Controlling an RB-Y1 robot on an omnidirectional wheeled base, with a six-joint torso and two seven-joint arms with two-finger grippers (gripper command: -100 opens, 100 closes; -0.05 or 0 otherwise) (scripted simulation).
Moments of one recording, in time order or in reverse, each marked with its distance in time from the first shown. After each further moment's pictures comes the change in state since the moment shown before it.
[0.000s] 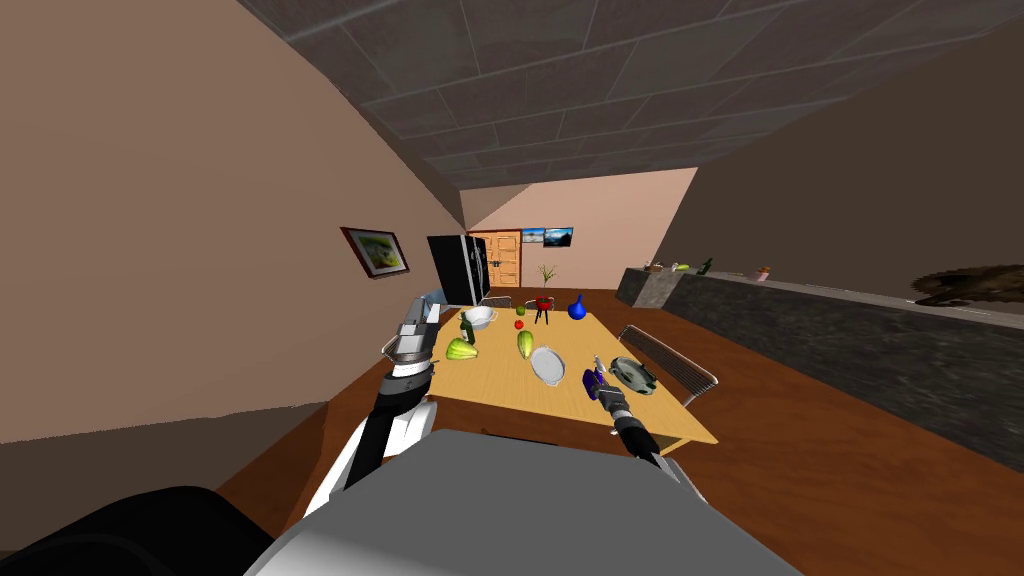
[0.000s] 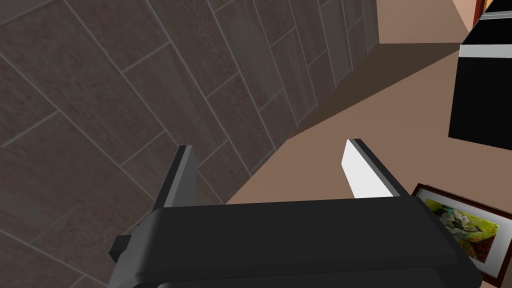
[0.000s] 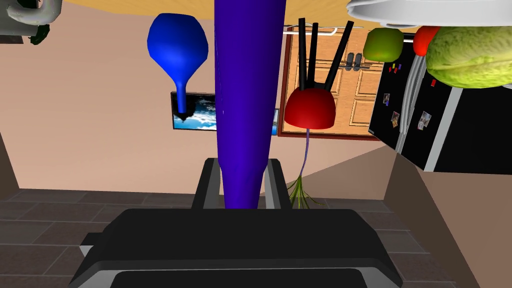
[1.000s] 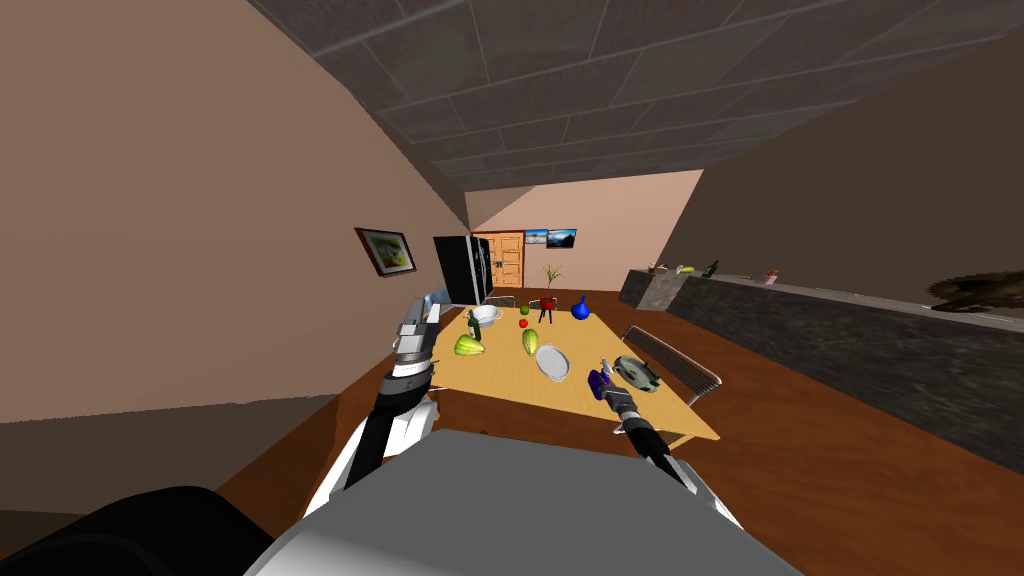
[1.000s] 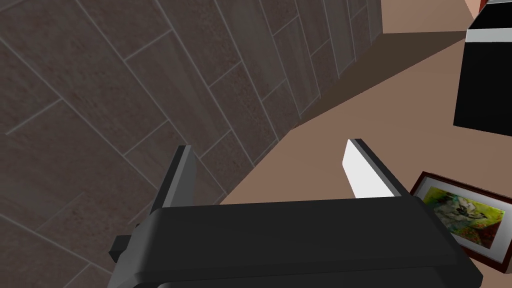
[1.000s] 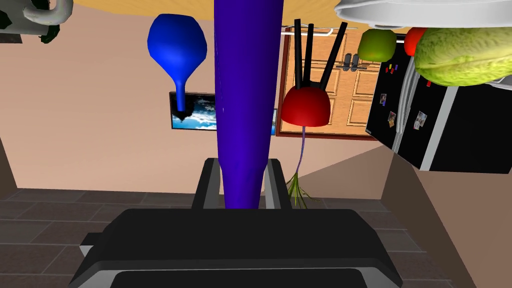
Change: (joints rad) left arm 0.000 0.000 0.000 0.000 0.000 0.000 0.000; right arm -0.052 -0.109 0.060 0.149 -0.158 -0.041 0.053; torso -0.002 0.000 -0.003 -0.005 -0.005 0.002
